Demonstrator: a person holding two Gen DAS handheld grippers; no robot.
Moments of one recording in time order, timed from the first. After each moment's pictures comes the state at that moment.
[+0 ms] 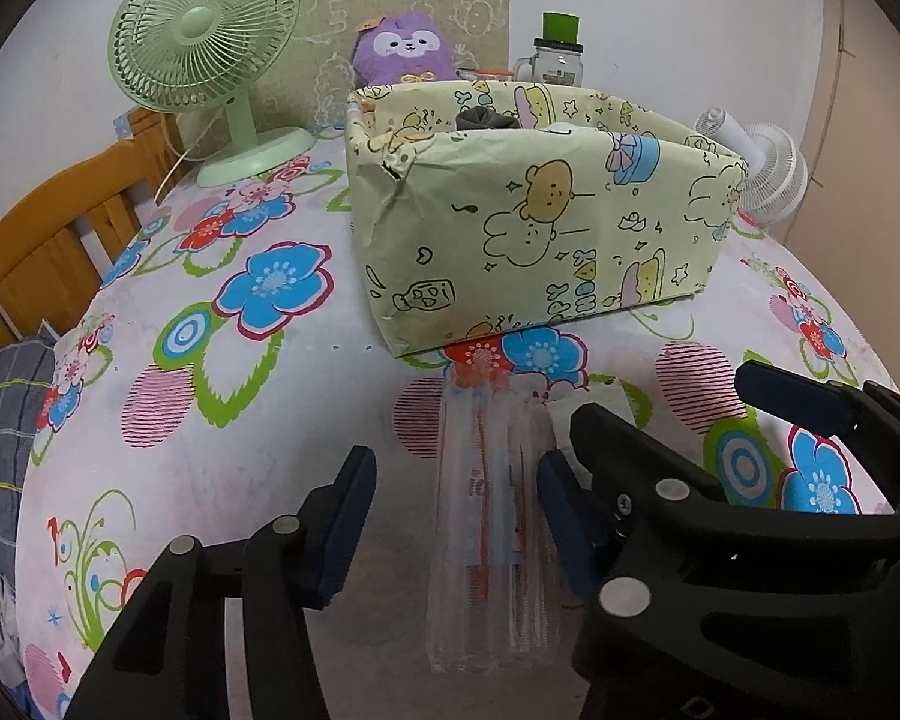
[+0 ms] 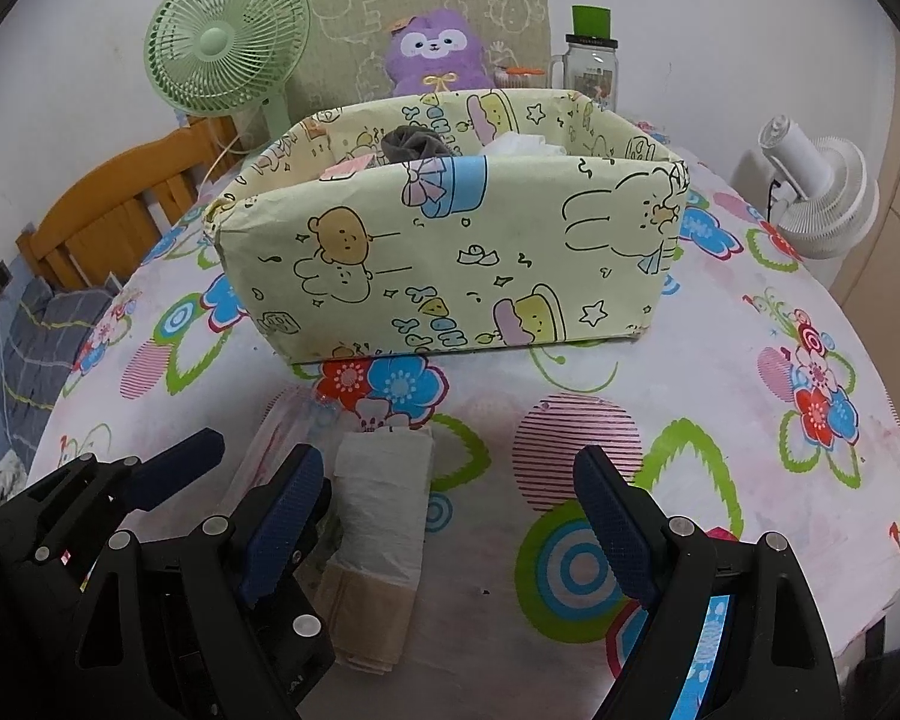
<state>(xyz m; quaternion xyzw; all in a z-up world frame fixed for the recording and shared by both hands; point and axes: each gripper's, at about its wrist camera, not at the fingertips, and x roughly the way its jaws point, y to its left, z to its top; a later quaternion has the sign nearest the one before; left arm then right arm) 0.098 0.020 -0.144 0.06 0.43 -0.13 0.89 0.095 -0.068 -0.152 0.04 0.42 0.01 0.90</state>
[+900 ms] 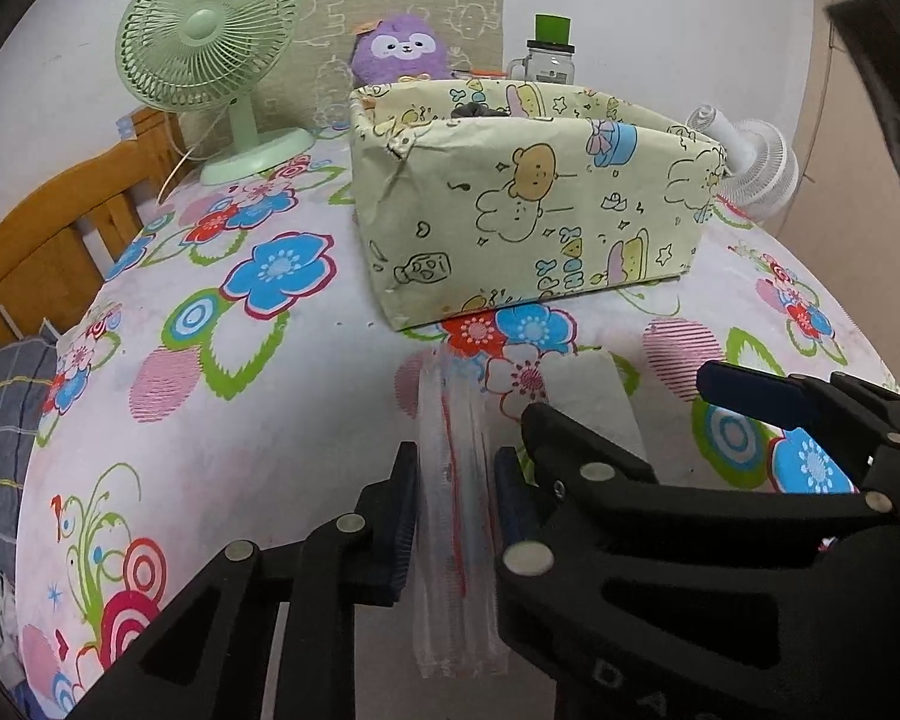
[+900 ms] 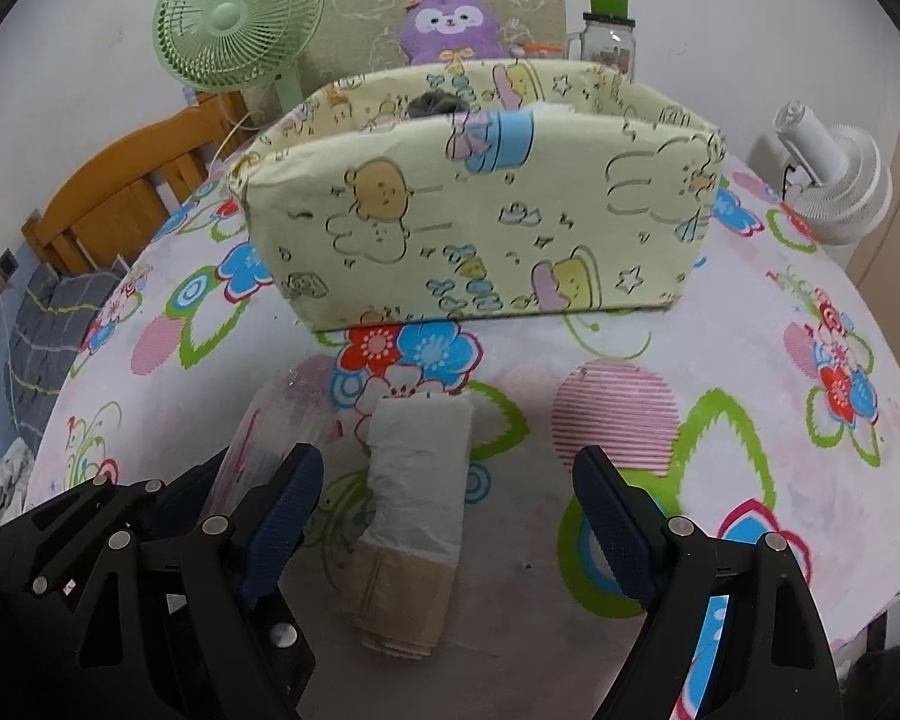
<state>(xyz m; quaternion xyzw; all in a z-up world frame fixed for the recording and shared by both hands) 0.078 0.025 -0.146 0.06 0.42 -0.13 0.90 0.094 -0.053 -0.162 0.04 0.45 0.02 0.89</state>
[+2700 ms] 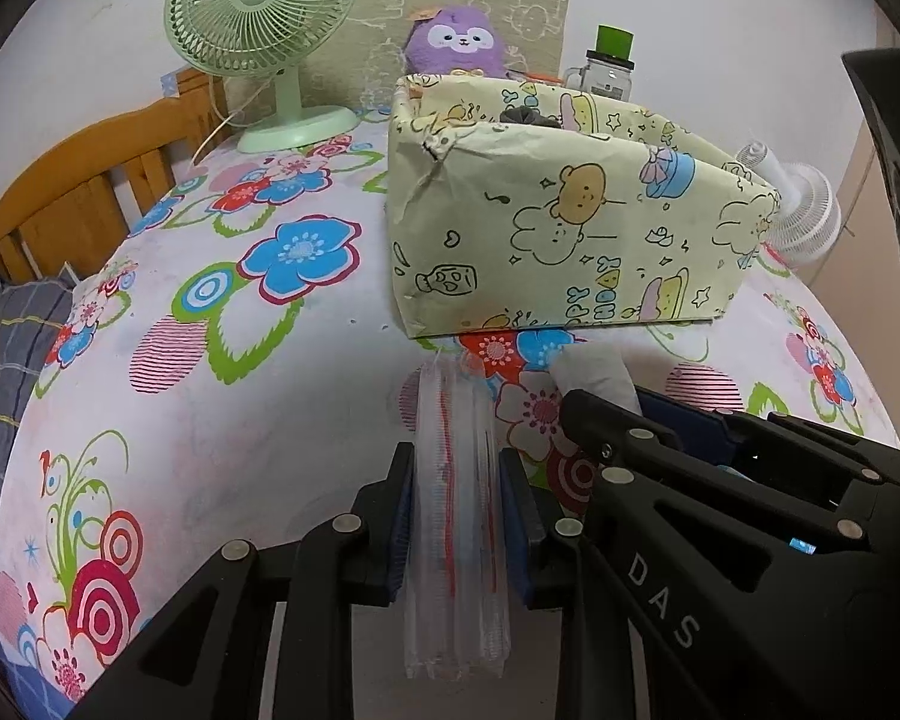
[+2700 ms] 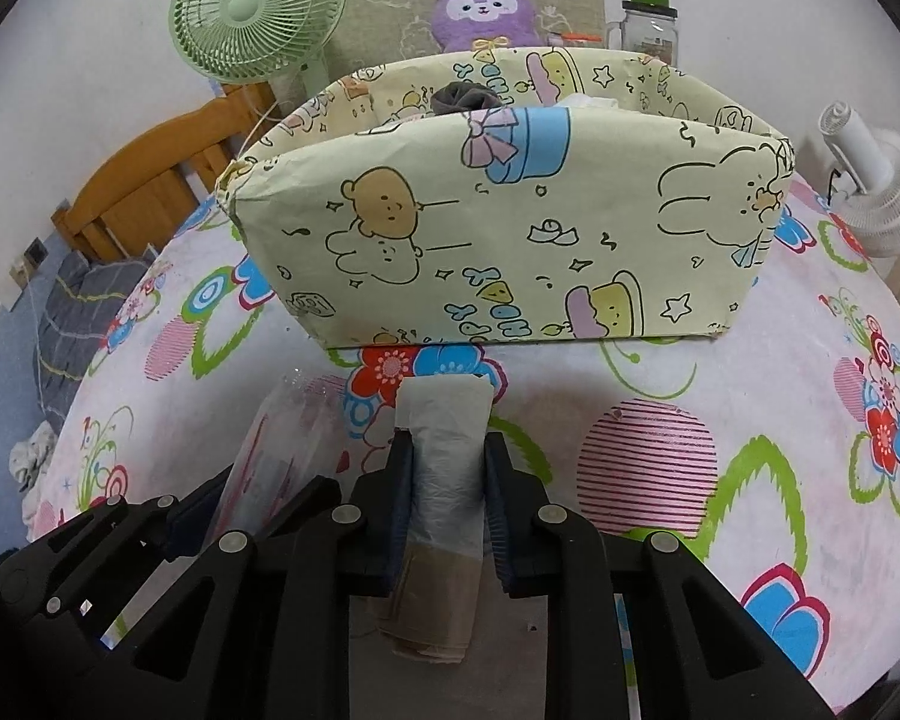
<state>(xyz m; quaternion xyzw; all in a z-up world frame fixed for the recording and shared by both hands) 0.091 0.019 -0.146 0.01 0.43 -0.08 0.90 0.118 -0.062 -0.166 0.05 0.45 0.08 0.89</state>
